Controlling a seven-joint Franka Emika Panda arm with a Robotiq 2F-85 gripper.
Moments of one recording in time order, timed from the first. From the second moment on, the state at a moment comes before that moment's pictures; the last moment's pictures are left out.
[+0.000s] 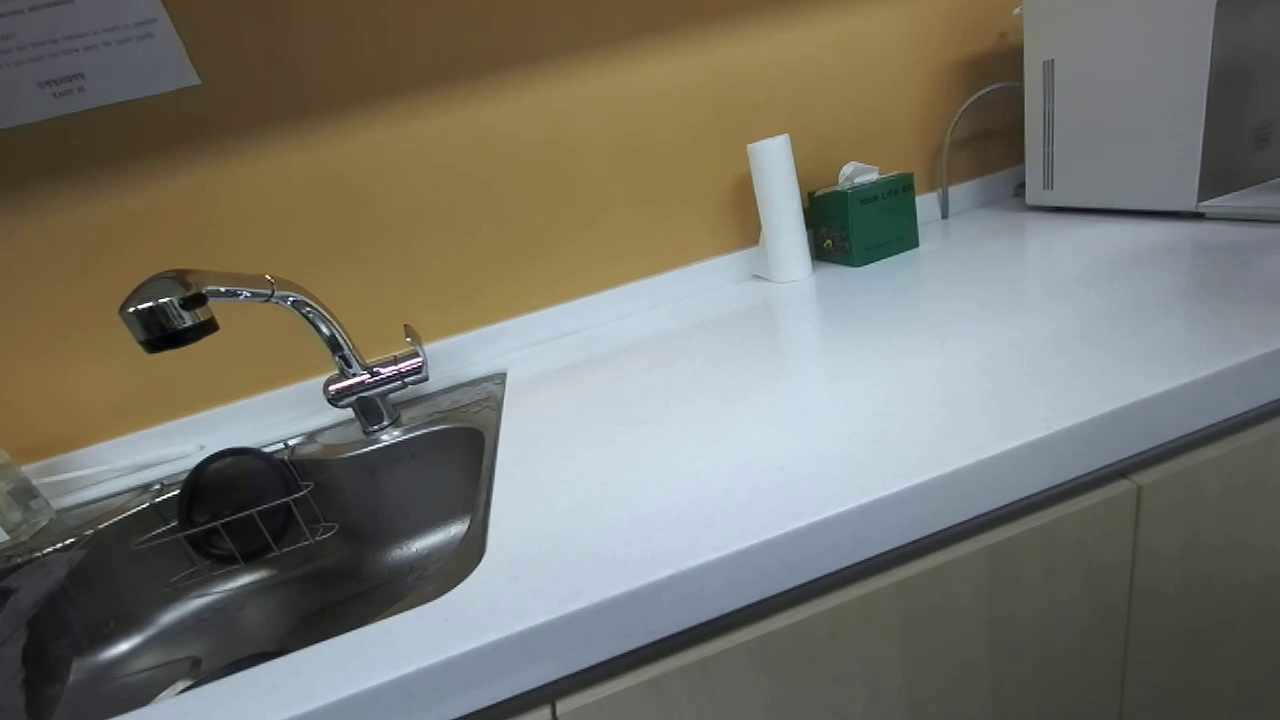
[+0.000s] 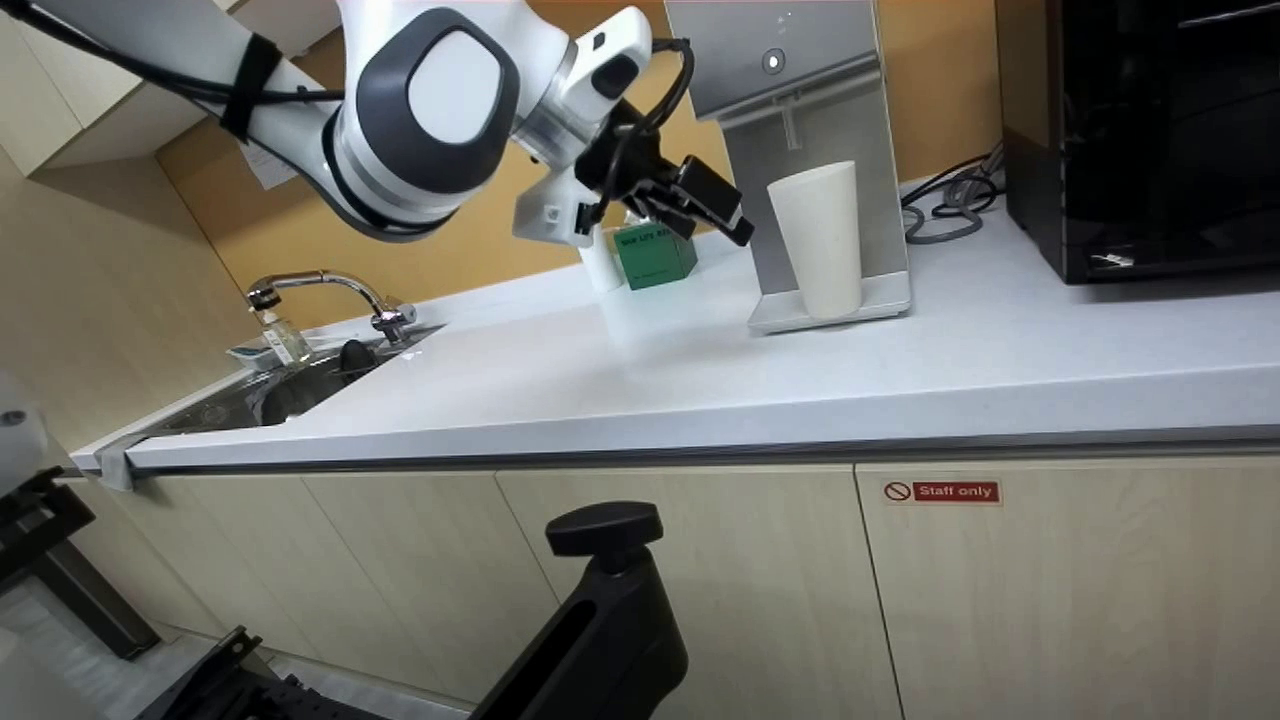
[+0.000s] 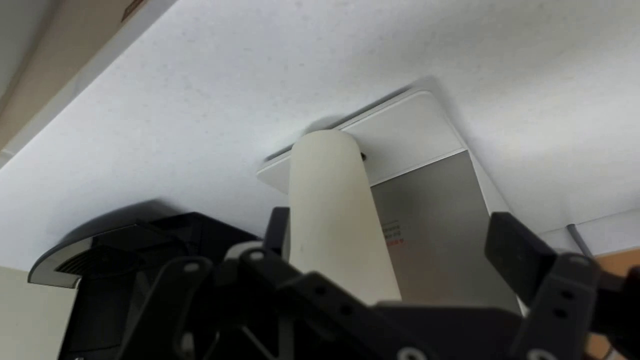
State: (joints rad) arm -1.95 0.01 1.38 -2.48 -0.21 3.18 0.29
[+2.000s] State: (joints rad) arm -1.43 0.26 0.80 -2.40 -0.14 3.33 -0.02
